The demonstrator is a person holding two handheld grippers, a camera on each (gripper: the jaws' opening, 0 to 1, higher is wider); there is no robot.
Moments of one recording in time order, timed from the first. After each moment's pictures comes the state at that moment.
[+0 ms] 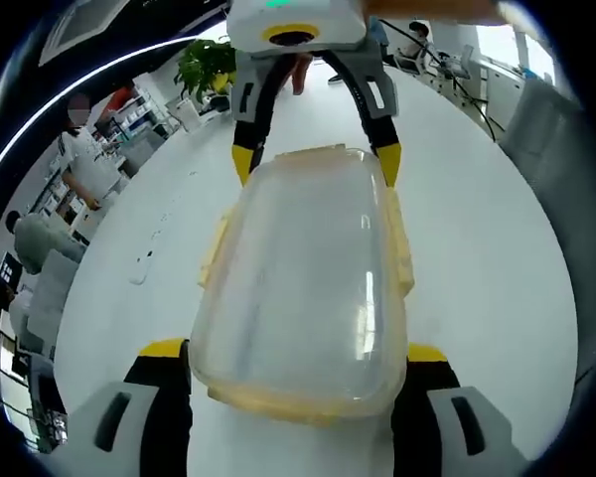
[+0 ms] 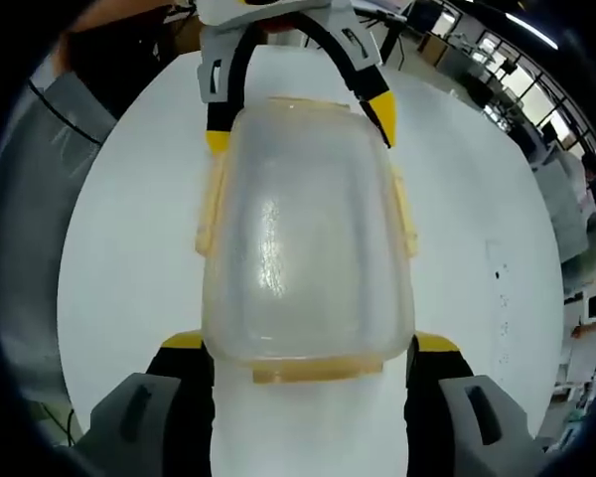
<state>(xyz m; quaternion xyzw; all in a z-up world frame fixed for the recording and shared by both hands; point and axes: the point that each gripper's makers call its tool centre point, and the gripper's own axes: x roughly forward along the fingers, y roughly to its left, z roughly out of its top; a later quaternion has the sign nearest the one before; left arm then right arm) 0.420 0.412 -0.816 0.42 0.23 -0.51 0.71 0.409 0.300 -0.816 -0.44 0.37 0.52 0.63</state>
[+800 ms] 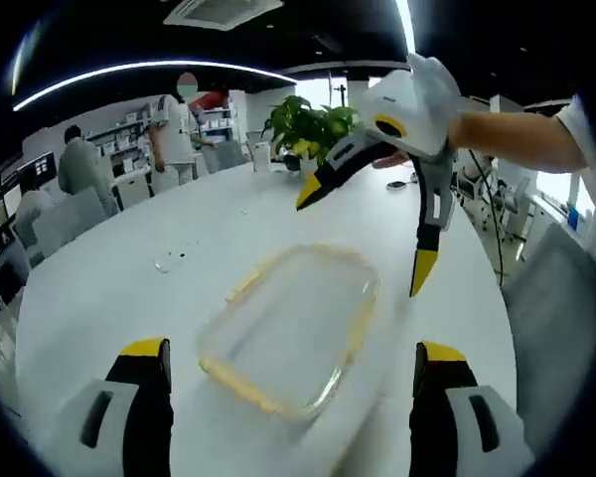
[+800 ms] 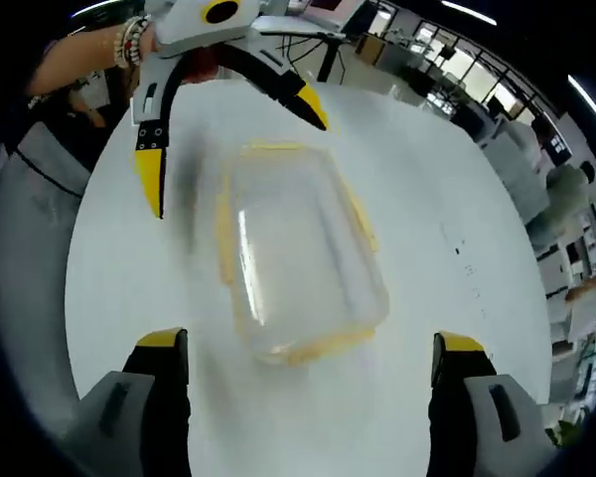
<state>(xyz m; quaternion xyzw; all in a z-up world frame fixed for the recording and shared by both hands) 0.387 0.417 -0.744 0.11 0.20 -0.46 0.86 0.390 0.294 -0.770 -0.38 0.35 0.44 0.73</state>
